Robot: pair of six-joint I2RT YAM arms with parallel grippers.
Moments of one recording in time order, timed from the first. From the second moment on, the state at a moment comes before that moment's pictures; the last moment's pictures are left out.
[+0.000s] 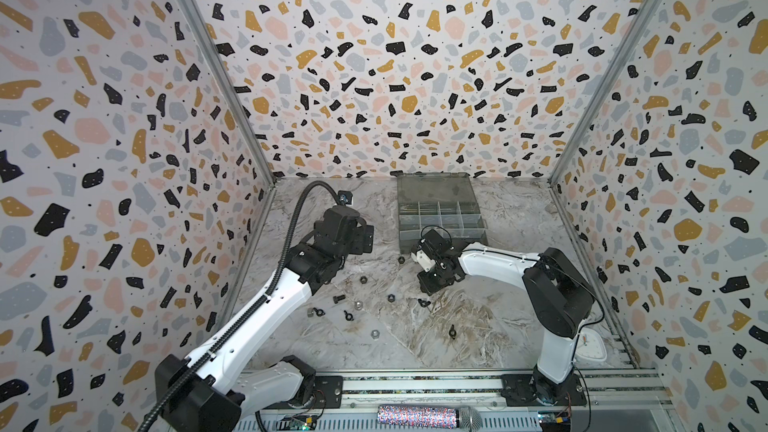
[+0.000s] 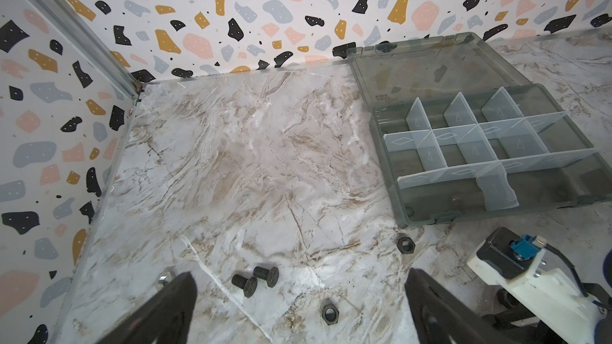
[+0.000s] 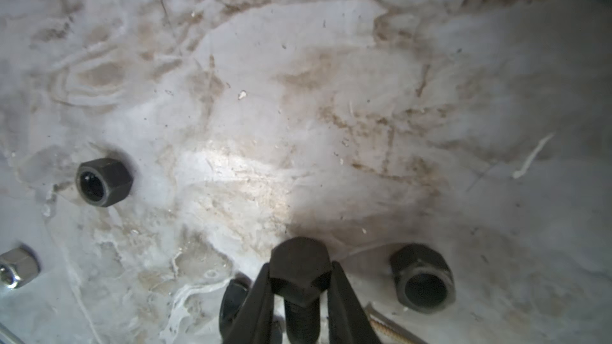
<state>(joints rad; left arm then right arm) -0.52 1.14 1.08 -0.59 -0.38 -0.21 0.77 1.87 1.21 -0.62 -0.18 0.21</state>
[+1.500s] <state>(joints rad) -0.52 1.23 1.17 -0.61 -0.37 -0.16 0.73 1.89 1.49 -0.75 -0.15 0.20</state>
